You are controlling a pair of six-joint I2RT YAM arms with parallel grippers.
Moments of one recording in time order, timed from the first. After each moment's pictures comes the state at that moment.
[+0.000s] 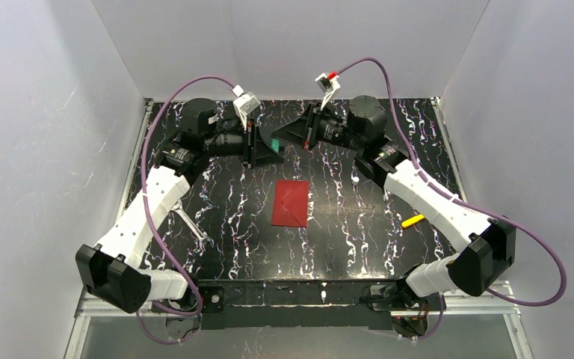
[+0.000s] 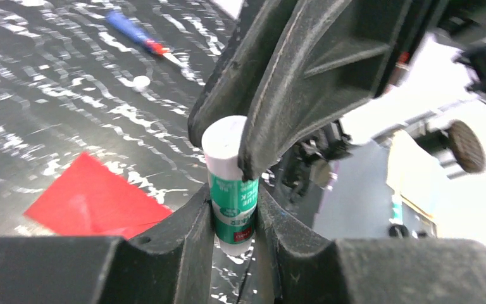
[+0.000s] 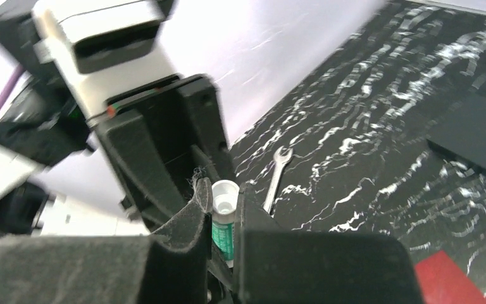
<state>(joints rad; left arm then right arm) -0.41 1.30 1.33 -0.44 0.84 -0.21 0.71 1.40 1.32 0.06 -0.44 0.66</state>
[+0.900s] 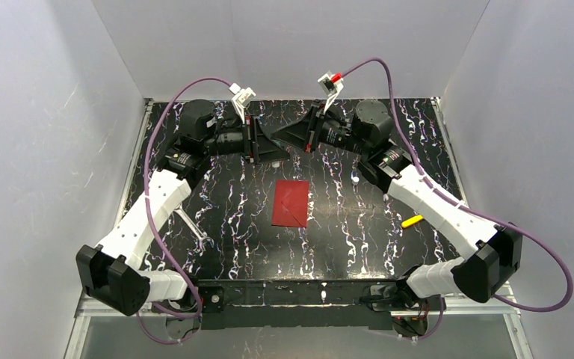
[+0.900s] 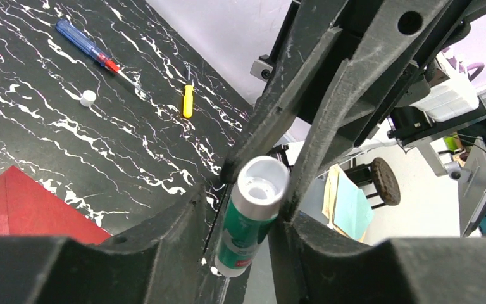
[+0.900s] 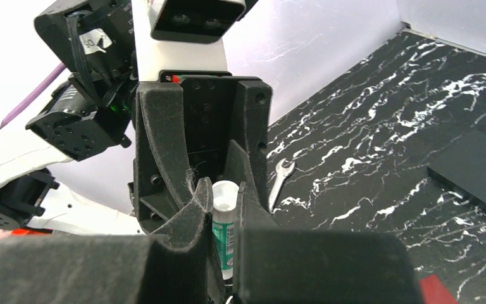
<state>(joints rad) -0.42 1.27 1.24 -0.18 0.92 -0.56 0.71 1.35 1.29 0.15 -0.55 0.58</state>
